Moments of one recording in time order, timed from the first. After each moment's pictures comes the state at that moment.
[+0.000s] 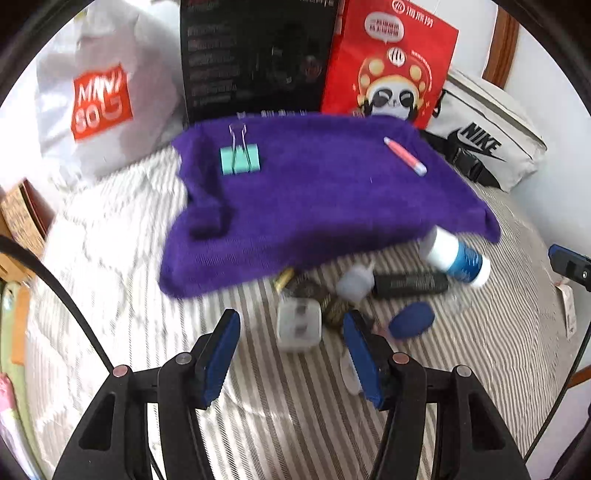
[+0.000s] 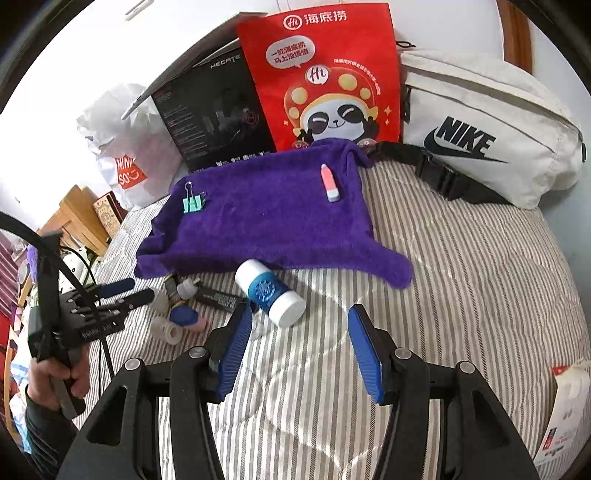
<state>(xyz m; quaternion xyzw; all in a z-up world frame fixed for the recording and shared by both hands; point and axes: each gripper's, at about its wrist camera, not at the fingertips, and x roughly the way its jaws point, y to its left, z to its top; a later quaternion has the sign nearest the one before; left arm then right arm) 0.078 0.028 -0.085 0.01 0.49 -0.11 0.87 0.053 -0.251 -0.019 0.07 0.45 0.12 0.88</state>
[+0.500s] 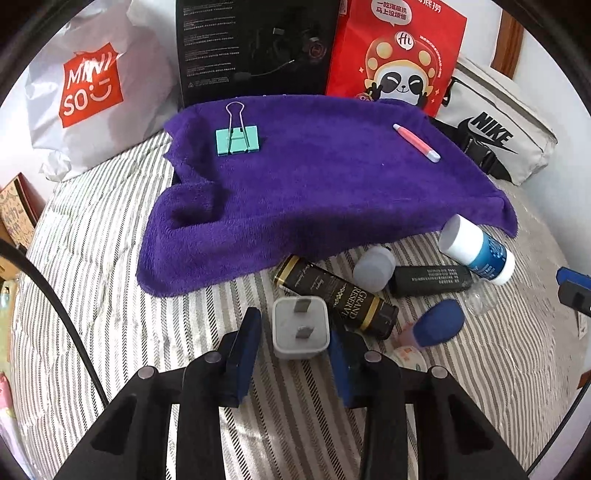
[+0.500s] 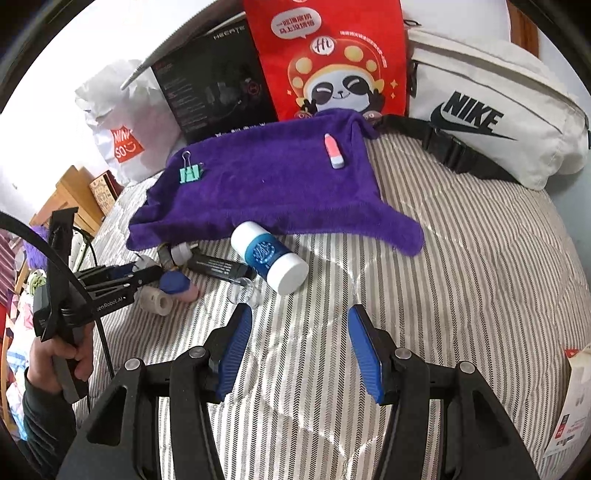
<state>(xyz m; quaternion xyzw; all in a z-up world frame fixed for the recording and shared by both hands) 0.091 0.021 -0.107 0.02 0.49 -0.09 0.87 0.047 -0.243 -0.048 0.06 0.47 0.12 0.87</state>
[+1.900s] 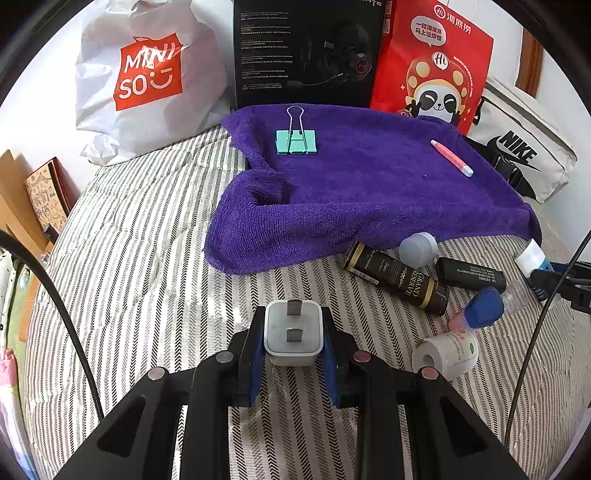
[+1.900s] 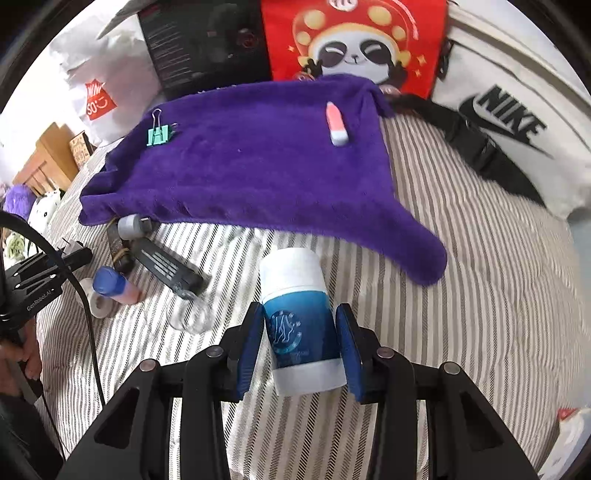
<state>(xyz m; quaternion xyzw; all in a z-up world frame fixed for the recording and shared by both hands) 0.074 0.061 -0.113 0.01 0.46 -0.04 0.89 0.099 -0.230 -0.090 -0.01 0.52 0.12 0.85</state>
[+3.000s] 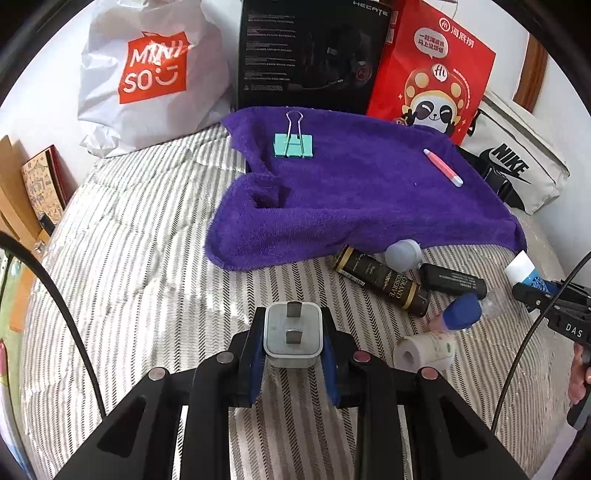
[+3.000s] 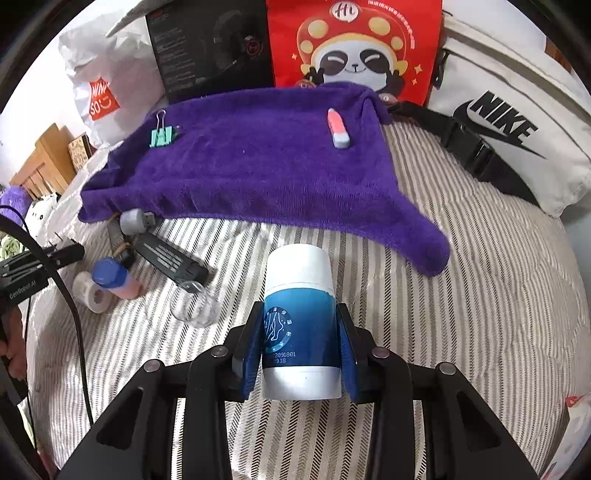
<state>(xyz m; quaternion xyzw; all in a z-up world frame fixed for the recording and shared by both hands) 0.068 0.067 -0.100 -0.02 0.47 -0.04 0.88 0.088 -0.224 -0.090 -0.02 0.49 0.11 0.87</state>
